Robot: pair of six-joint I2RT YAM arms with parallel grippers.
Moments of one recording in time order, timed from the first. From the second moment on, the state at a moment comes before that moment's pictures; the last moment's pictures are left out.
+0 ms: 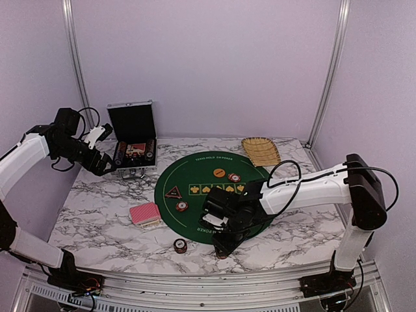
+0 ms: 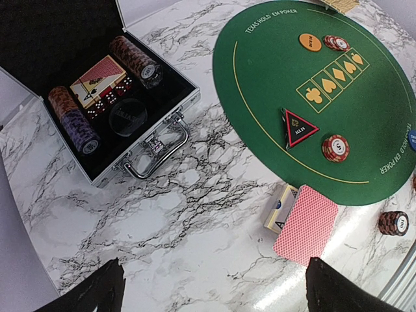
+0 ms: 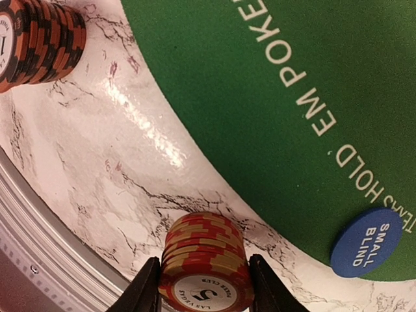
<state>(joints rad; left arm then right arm) -0.08 1.32 1.20 -0.83 0.36 0.43 1.14 1.82 1.22 -0.77 -0.10 0.35</state>
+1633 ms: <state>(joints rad) -0.08 1.30 1.20 -0.84 0.36 0.44 0.75 1.72 1.05 -0.69 -0.04 0.30</state>
